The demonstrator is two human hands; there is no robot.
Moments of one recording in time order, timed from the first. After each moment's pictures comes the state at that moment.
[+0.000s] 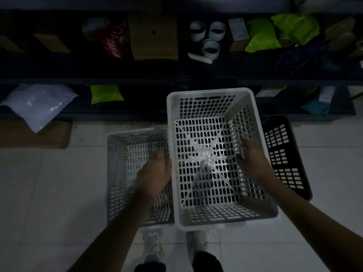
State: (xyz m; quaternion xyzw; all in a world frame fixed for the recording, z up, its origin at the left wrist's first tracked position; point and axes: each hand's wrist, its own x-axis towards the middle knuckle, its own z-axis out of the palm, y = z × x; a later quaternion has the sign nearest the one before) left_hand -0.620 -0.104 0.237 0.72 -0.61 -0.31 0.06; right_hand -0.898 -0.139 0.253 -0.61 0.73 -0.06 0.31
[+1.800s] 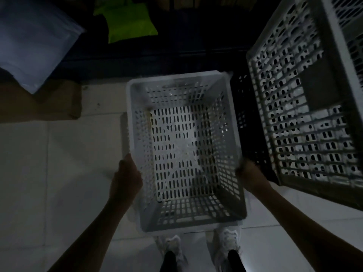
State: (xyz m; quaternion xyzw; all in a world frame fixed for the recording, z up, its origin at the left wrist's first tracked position) left_hand -0.255 0.000 -0.050 0.79 -0.52 -0.30 -0.06; right_hand -0.592 0.003 -0.072 -0.47 0.78 0.06 0.40
